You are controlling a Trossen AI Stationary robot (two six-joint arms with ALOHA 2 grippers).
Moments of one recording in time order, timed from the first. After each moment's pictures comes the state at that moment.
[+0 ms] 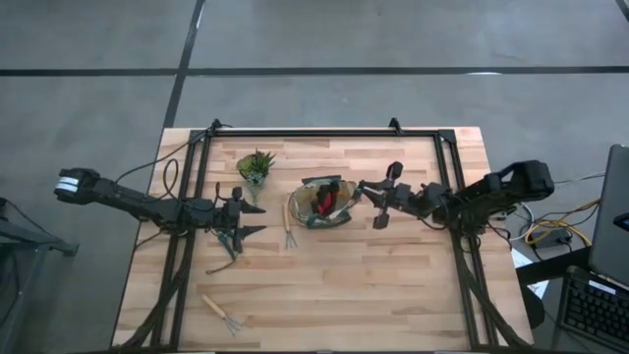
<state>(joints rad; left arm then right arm) -0.14 0.72 0.03 0.47 -0.23 -0.11 -0.04 1.45 0.22 1.48 0.22 -0.19</state>
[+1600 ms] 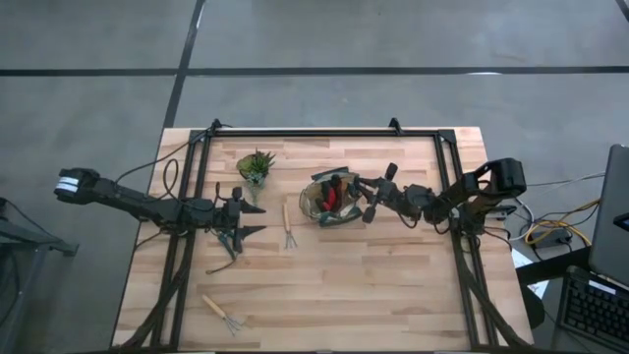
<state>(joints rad) -0.14 0.72 0.03 0.47 -0.23 -0.11 -0.09 1.66 0.24 1.44 0.42 -0.14</state>
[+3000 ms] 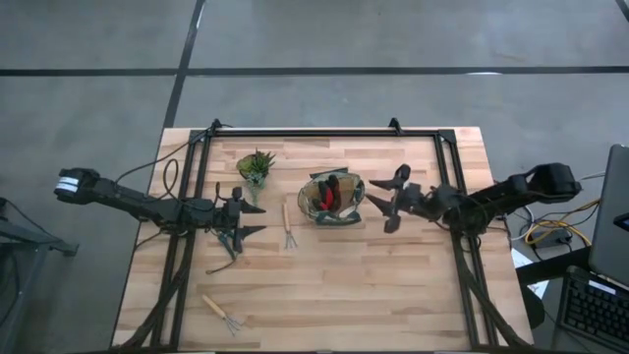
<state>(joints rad) -0.14 0.72 0.03 0.47 -0.23 -0.11 0.03 1.18 0.17 1.24 0.26 -0.06</state>
